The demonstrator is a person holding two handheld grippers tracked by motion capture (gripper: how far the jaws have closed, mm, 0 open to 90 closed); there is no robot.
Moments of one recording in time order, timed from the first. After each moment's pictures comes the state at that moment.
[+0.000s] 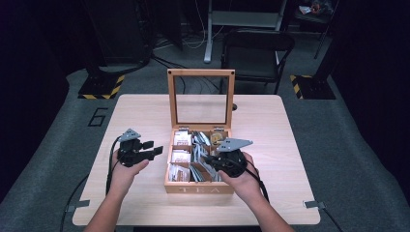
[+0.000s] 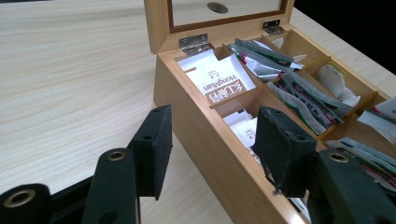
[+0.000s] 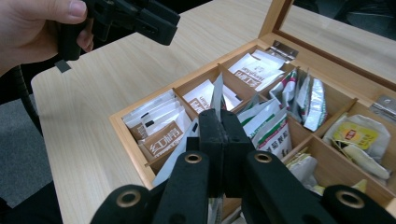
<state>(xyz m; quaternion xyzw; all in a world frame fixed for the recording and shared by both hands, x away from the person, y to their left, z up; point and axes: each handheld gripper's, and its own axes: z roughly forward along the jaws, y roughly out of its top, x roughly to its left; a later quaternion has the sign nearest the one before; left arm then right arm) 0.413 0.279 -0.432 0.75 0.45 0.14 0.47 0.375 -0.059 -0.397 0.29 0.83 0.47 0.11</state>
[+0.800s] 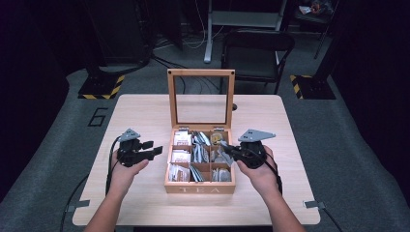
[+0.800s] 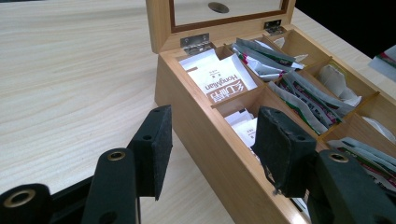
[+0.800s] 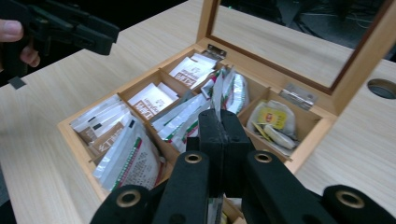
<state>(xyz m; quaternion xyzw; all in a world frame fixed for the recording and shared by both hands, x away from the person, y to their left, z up) 0.414 0.280 -0.432 0.75 0.45 0.14 0.47 0.390 -0.110 -0.385 0.35 0.80 0.47 0.15</state>
